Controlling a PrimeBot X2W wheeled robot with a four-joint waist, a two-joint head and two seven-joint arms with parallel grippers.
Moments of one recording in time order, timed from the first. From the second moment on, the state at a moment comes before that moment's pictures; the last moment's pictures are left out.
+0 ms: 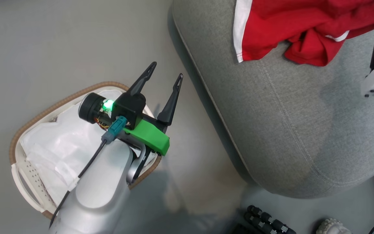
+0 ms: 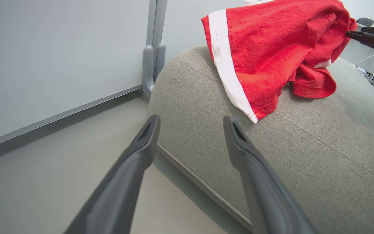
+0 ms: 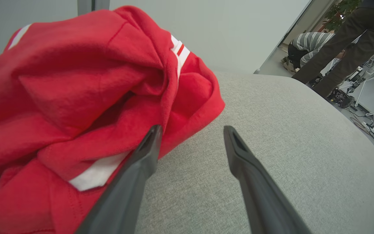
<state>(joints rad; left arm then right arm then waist) -0.61 0.10 -0.54 0.44 -0.27 -0.13 -0.26 -0.78 -0.20 -0.33 0.65 -0.09 0.13 -0.26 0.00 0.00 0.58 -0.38</state>
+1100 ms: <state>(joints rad) -0.31 0.06 -0.15 0.43 -0.21 -0.05 -0.26 -0.48 -0.07 0.03 0.38 0.07 0.13 -0.26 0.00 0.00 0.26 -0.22</state>
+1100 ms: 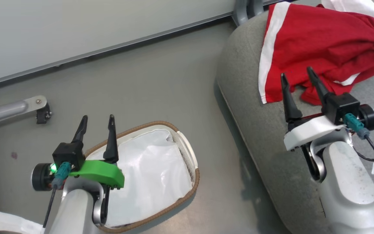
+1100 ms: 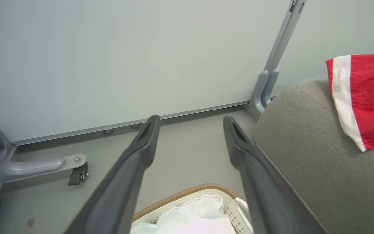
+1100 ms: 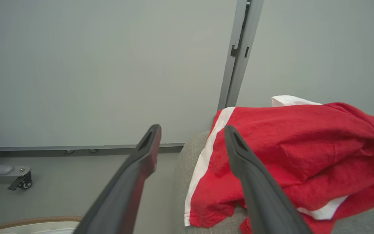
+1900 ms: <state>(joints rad) -0.09 0.05 0.09 0.42 -0.17 -0.08 -0.26 -0.30 -0.05 0.08 0.43 0.13 0.13 -0.26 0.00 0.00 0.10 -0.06</state>
